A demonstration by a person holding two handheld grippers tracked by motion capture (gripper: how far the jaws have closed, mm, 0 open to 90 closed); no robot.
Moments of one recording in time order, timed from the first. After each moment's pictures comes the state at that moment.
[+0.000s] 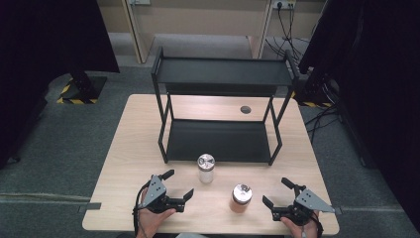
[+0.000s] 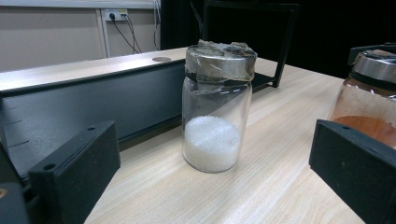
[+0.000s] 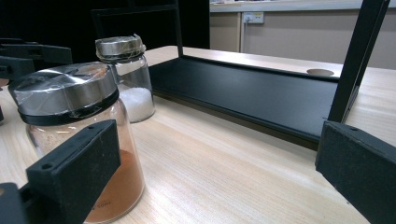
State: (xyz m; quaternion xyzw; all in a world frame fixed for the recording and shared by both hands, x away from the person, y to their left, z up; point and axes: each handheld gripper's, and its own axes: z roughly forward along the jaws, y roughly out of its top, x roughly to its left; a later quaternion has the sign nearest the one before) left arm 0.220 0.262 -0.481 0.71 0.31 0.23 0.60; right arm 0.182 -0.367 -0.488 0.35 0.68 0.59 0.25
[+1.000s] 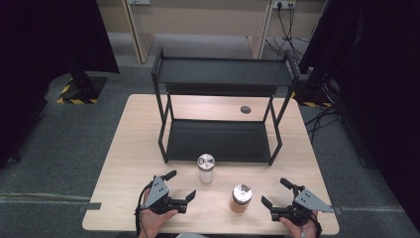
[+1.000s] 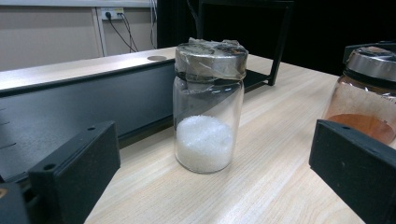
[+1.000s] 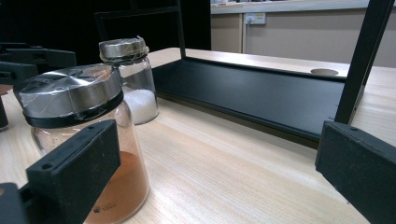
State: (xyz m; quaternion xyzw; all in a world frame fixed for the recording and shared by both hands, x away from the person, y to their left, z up) left arm 0.220 0.256 -0.481 0.71 0.30 0.23 0.59; right arm 0.182 -0.365 -0.491 0.35 0.68 0.60 0.24
